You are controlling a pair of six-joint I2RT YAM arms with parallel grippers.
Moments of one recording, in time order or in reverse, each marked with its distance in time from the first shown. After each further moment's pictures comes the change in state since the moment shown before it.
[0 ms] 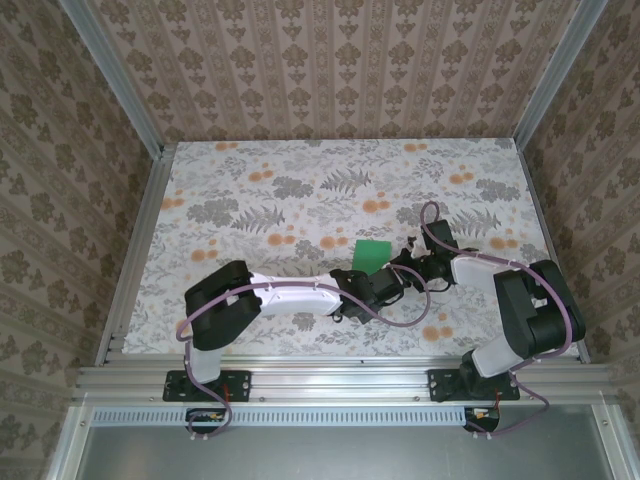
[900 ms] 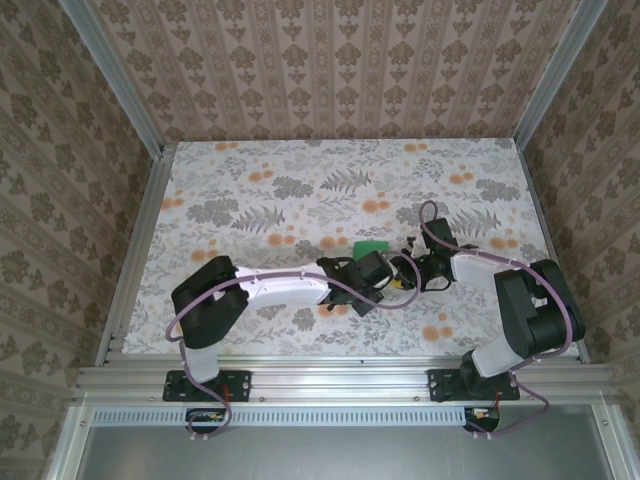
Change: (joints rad) left arm 0.090 -0.061 -0.034 0.039 0.213 -0.035; right arm 0.000 0.002 0.035 -0.088 0.019 -0.063
